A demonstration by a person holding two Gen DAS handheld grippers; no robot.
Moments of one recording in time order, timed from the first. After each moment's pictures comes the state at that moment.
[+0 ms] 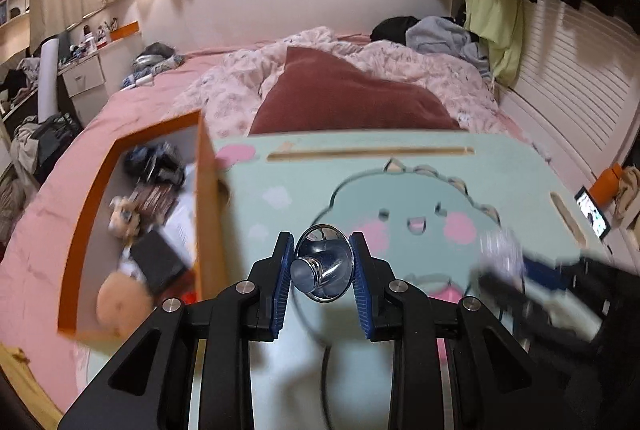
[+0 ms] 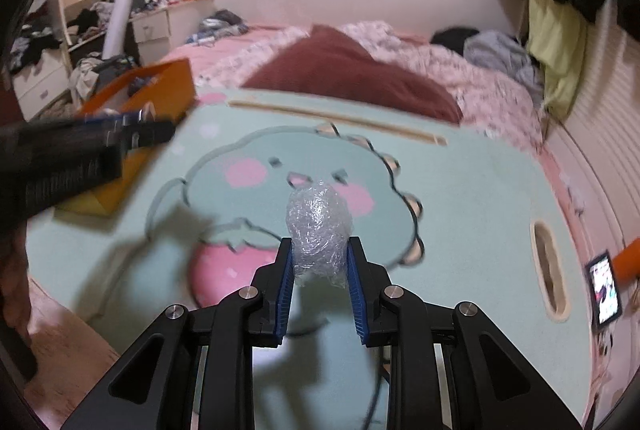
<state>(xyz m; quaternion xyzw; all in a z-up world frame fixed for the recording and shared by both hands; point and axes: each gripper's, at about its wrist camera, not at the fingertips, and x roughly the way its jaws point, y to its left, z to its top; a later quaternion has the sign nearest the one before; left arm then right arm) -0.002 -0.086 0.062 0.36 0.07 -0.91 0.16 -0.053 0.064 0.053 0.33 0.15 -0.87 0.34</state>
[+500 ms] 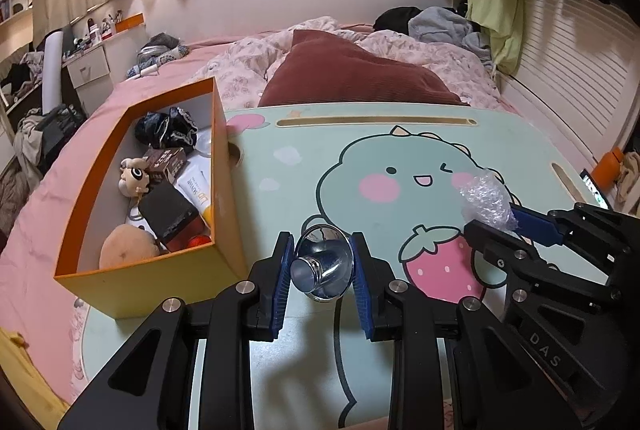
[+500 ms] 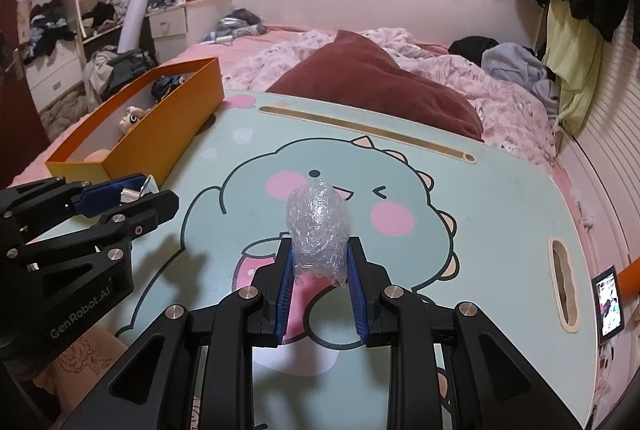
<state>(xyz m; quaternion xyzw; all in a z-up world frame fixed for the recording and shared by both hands) 0.016 -0.081 0.045 0.37 0.07 -0.91 0.17 -0.045 0.046 0.051 0.33 0.17 -0.86 0.35</state>
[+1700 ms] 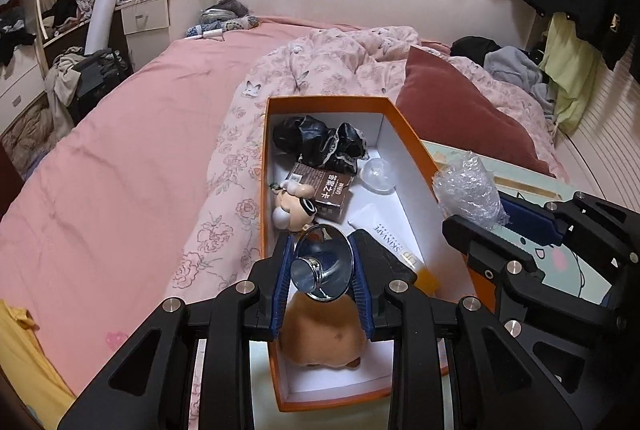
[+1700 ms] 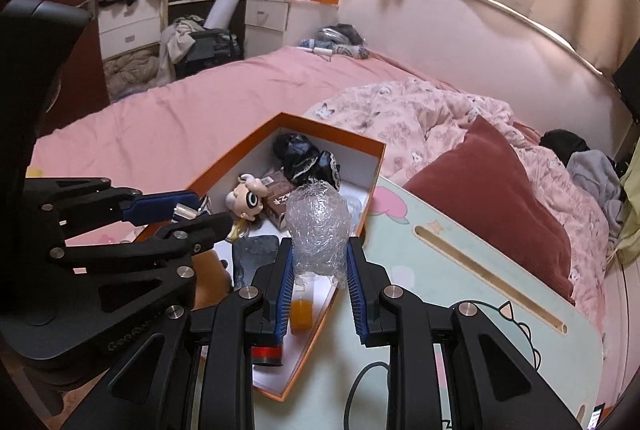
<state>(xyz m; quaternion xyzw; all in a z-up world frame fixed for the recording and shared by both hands) 0.050 -0.239 0.062 0.36 0.16 -0.89 0.24 -0.011 -0.135 0.084 0.26 0.26 -0.80 0.47</state>
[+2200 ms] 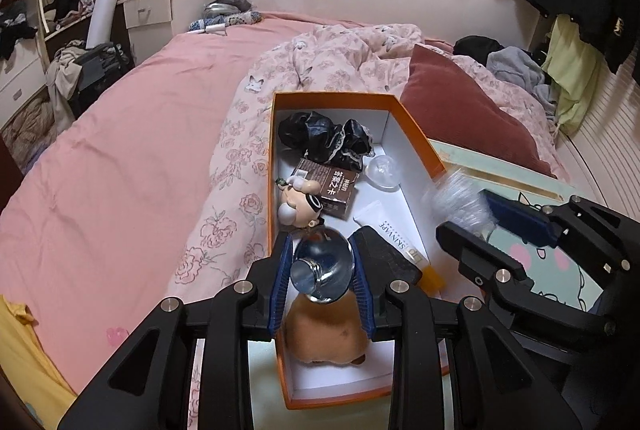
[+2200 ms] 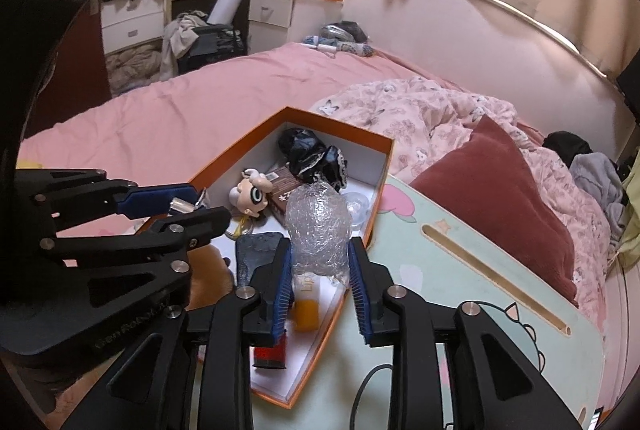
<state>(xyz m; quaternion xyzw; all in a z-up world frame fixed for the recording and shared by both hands) 0.053 -0.245 0.061 0.37 0.18 -0.88 0.24 -0.010 -0.143 0.077 0.26 0.27 -0.80 0.47</state>
